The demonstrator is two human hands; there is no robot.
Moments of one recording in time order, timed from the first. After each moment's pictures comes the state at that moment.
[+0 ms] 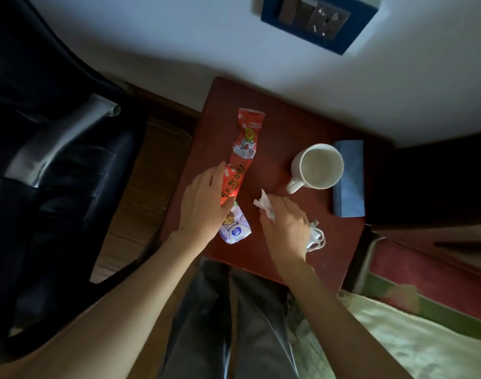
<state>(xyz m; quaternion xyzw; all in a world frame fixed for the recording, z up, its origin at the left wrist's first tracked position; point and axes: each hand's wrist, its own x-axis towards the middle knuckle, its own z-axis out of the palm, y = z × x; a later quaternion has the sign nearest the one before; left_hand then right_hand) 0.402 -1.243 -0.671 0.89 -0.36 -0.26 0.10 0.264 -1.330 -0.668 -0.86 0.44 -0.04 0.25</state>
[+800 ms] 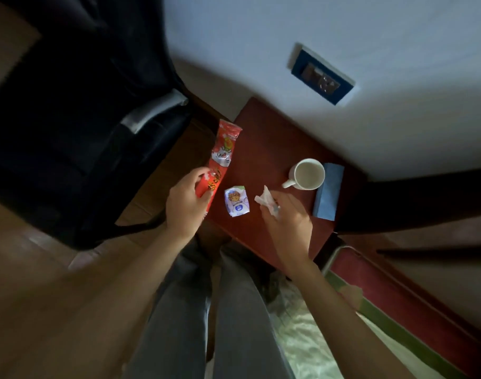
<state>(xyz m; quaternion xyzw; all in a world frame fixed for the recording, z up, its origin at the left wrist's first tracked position) 0.357 -1.175 -0.530 0.91 -0.11 -0.18 0.35 0.234 -1.328 -0.542 -0.88 0.32 -0.07 0.33</state>
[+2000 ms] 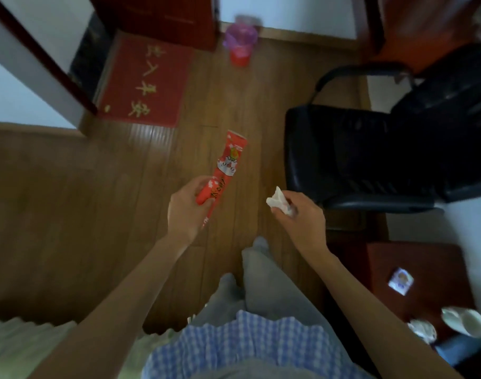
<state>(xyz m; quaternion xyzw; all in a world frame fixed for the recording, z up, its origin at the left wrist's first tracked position) 0.081 -0.607 -0.352 0.79 0.32 0.11 0.51 0.189 -0.820 -0.352 -0.91 -0.23 0.08 0.33</state>
